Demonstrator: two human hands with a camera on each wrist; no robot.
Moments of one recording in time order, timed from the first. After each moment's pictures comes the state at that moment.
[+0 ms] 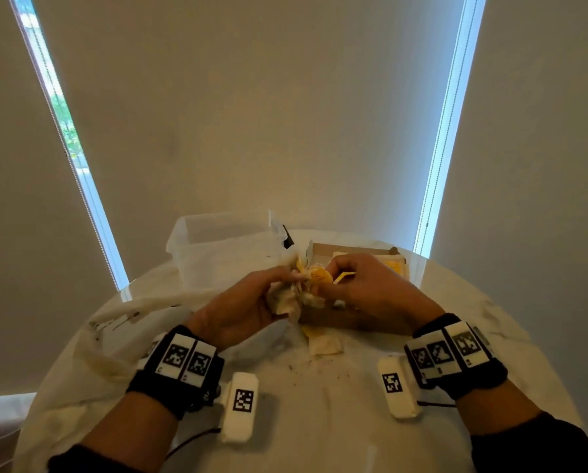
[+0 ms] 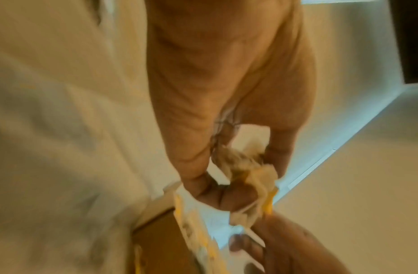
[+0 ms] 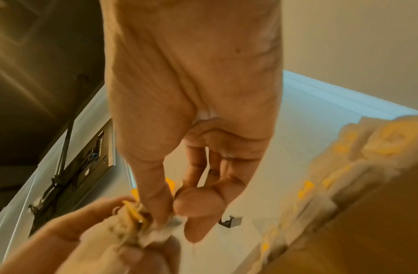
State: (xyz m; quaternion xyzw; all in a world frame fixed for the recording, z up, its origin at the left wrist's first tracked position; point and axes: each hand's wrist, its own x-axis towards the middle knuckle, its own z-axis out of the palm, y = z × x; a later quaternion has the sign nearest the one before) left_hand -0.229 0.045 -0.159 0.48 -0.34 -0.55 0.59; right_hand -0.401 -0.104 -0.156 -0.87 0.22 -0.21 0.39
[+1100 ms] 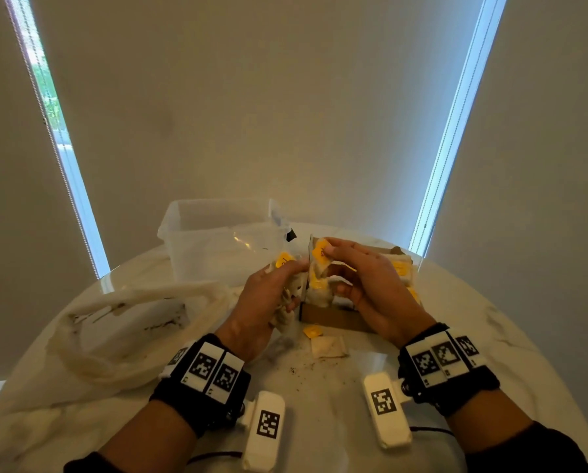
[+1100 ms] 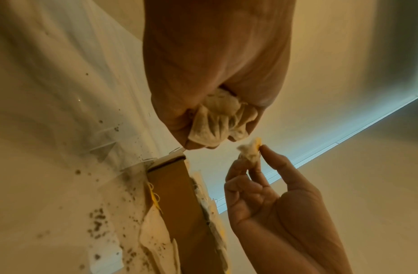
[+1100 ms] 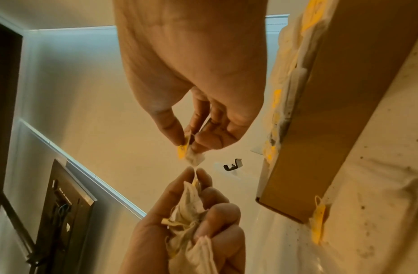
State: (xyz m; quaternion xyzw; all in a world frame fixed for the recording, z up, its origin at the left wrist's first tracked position) left_hand -0.229 0.008 -0.205 0.50 -0.27 -0.40 0.72; right_hand -0.371 -0.100 -0.175 -0.56 0.20 -0.36 0.72
